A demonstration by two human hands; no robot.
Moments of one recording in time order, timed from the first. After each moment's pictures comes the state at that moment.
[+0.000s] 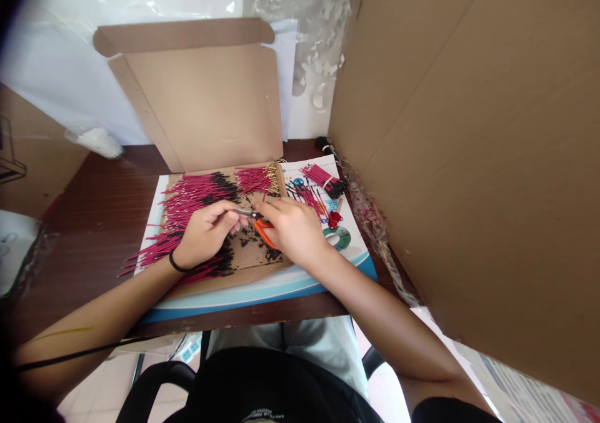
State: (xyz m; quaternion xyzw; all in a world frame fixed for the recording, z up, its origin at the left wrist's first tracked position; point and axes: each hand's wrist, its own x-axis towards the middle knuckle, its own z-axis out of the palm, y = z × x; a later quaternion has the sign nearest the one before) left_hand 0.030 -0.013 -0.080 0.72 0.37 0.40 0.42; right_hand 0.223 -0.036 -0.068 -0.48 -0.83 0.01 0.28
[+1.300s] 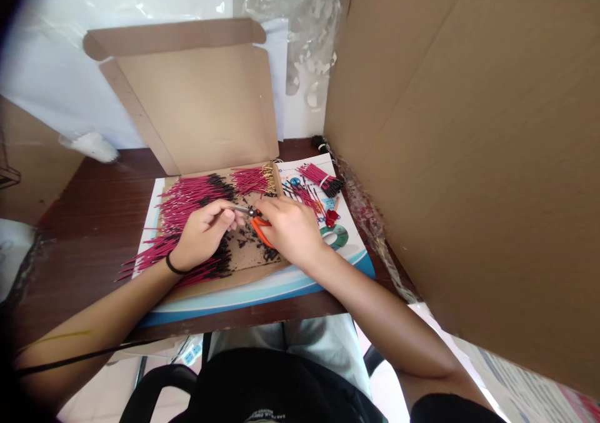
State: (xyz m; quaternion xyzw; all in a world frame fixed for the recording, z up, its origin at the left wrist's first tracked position) left_hand 0.033 -0.012 -0.076 0.70 0.39 0.41 0.43; right_hand 0.220 -0.038 -0.064 -0.52 -0.80 0.02 0.28
